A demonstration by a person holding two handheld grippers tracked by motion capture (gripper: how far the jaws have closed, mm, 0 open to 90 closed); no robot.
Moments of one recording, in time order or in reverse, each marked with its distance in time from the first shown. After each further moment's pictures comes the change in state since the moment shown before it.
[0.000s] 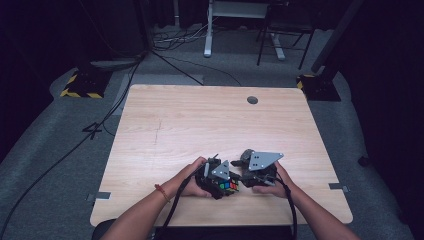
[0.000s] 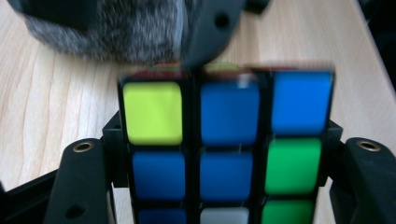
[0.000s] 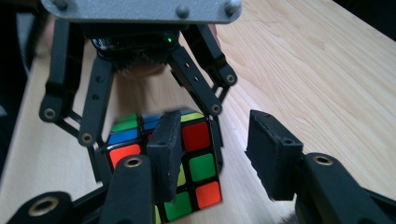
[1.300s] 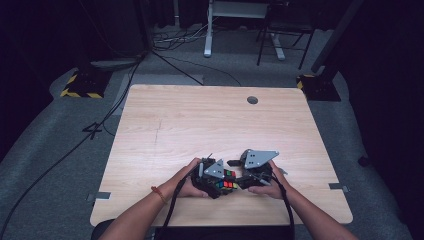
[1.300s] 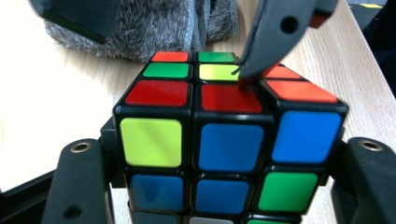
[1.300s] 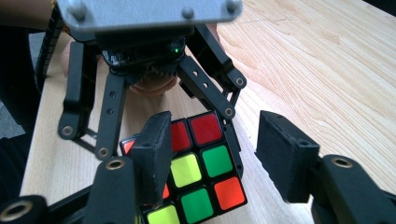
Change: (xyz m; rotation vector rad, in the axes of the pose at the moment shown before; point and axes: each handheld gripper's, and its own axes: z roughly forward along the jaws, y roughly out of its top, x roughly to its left) left arm 0.002 -0.018 0.003 -0.006 0.024 -0.025; right arm 0.003 0.004 0.013 0.009 0.019 0.061
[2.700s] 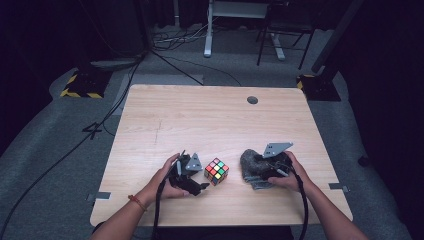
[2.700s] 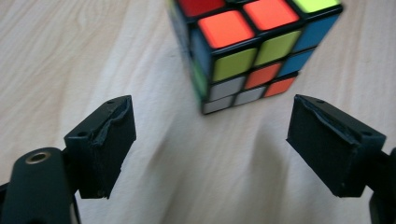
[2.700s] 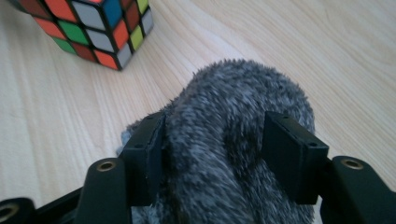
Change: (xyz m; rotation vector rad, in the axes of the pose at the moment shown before) left arm 0.000 -0.042 -0.044 0.035 0.217 -0.281; right arm -0.055 -0.052 -0.033 0.252 -0.140 0.127
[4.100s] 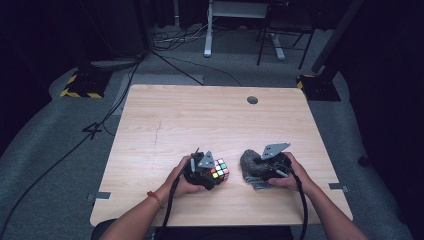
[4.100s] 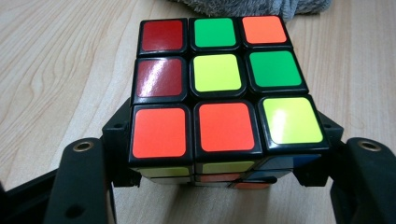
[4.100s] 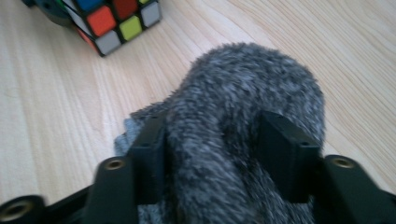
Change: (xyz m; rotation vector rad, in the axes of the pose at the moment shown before) left arm 0.004 0.023 0.031 -0.083 -0.097 0.050; right arm -0.001 -0.002 0.003 0.048 0.022 -0.014
